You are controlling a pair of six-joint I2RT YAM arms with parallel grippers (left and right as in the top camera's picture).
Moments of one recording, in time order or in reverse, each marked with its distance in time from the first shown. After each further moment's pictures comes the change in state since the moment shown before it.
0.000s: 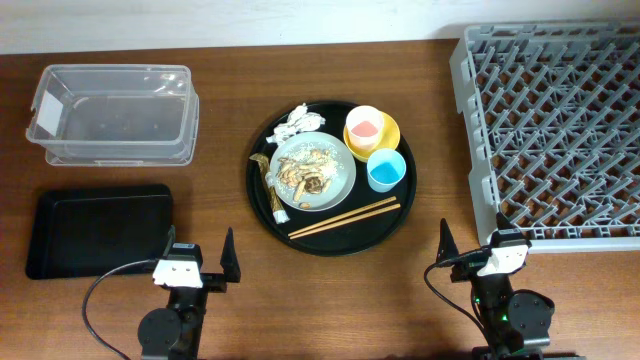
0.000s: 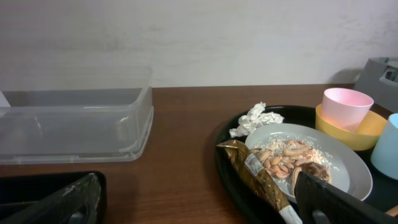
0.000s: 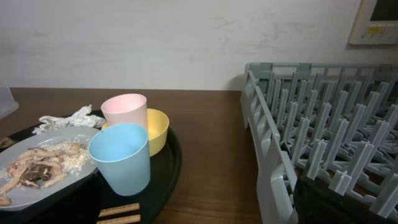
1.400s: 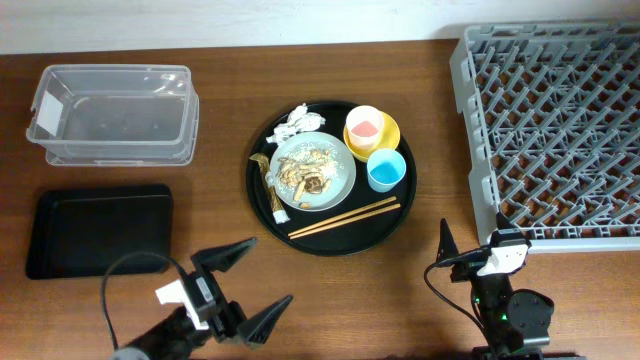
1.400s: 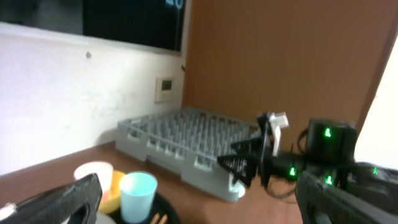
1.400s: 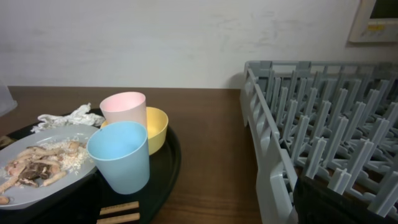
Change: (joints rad) left arm -0.005 0.085 0.232 0.217 0.876 -0.341; right arm 0.000 0.006 0.000 -0.002 0.003 0.001
